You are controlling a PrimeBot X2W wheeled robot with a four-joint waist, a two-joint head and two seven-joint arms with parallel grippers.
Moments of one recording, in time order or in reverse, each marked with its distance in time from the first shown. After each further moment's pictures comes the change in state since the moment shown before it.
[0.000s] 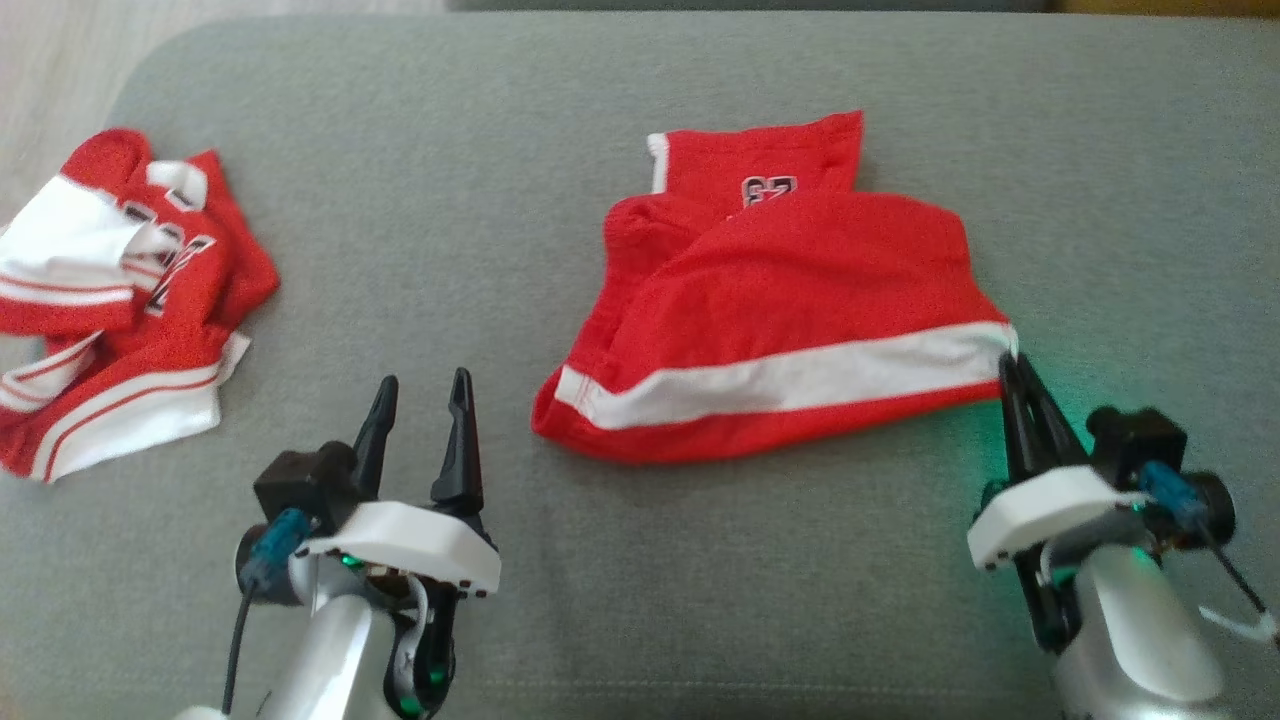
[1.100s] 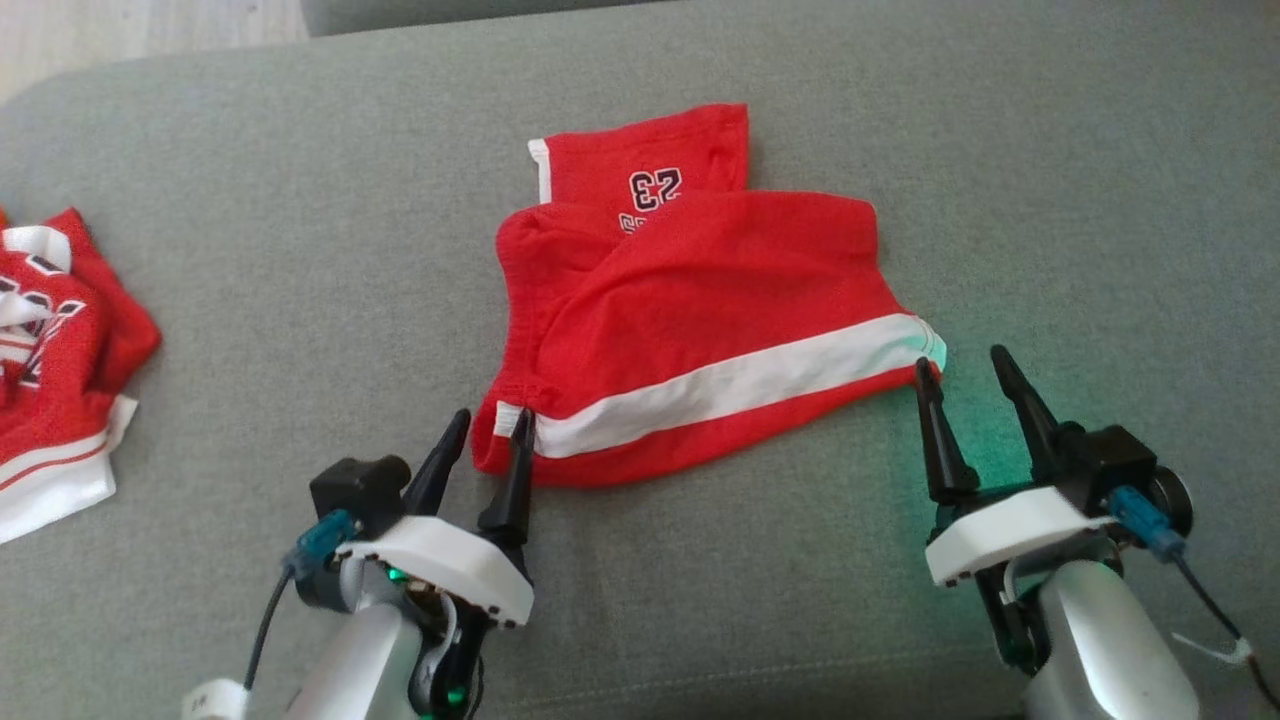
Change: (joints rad) left arm -0.043 0.005 -0.093 0.159 -0.101 -0.139 0.000; right arm 0.104 0.013 0.119 -0.193 0.061 0.000 0.000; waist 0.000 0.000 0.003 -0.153
